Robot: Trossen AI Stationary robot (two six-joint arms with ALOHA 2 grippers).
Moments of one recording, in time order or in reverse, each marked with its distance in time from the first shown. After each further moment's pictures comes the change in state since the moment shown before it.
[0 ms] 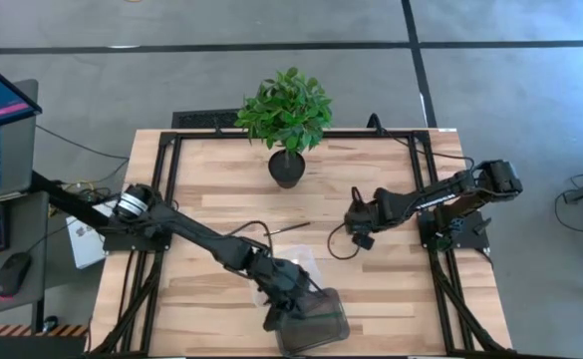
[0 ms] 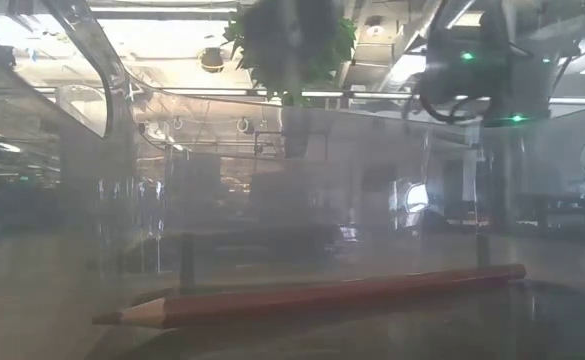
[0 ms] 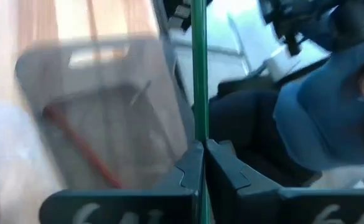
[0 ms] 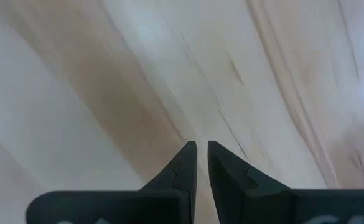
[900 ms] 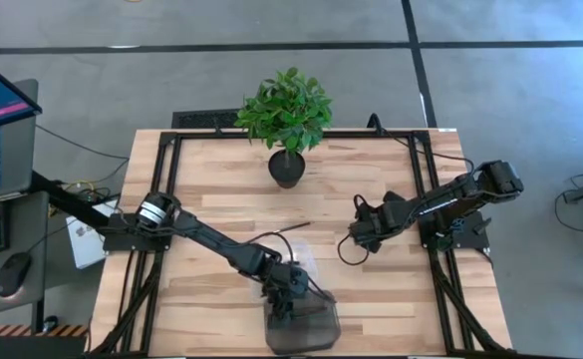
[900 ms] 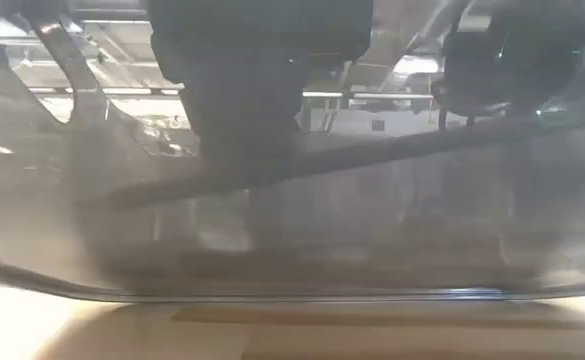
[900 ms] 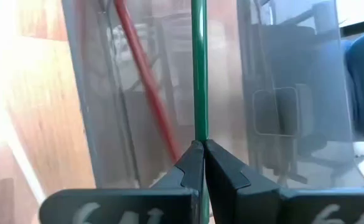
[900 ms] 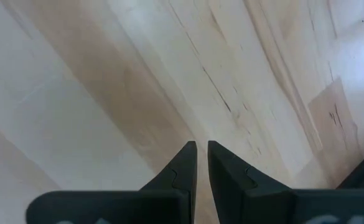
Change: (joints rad) left arm 0.020 0.150 0.001 -0.127 0.086 -0.062; right arm 0.089 0.000 0.005 -0.136 0.026 0.167
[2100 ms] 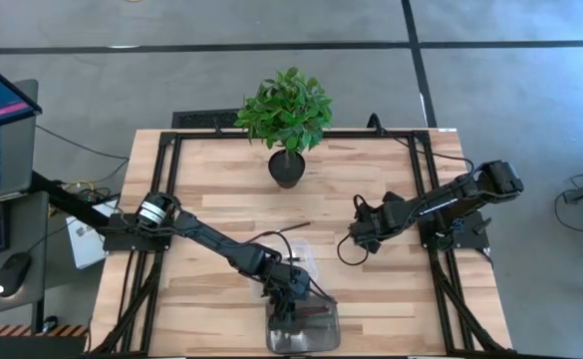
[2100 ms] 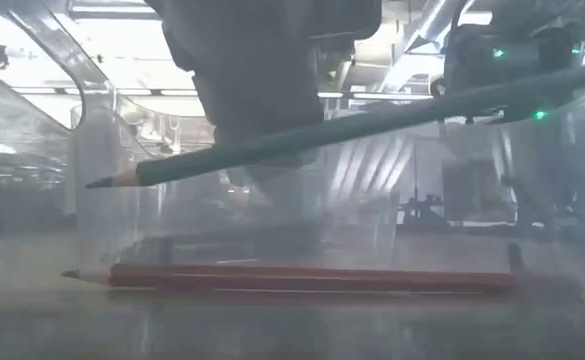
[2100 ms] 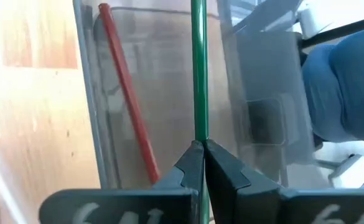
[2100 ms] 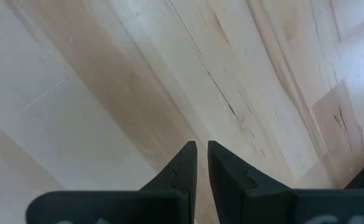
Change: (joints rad) left arm 0.004 0.000 0.000 0.055 0.011 0.024; right arm 0.000 0.000 0.000 0.014 0.000 0.001
